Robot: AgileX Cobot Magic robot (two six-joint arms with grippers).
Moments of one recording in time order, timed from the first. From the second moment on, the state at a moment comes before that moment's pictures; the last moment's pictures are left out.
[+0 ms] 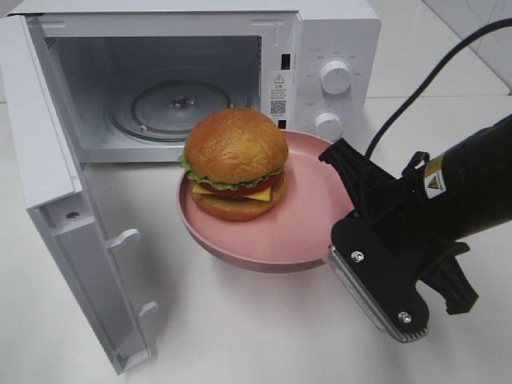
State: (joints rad) left arm 0.03 -0.01 -0.52 -0.14 1.08 0.03; right arm 0.66 1.40 -0.67 0.01 0.34 -1.70
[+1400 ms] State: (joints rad) left arm 0.03 -0.01 -0.52 -0.14 1.08 0.03; right arm 0.69 1.74 -1.05 -0.01 0.37 -1.56
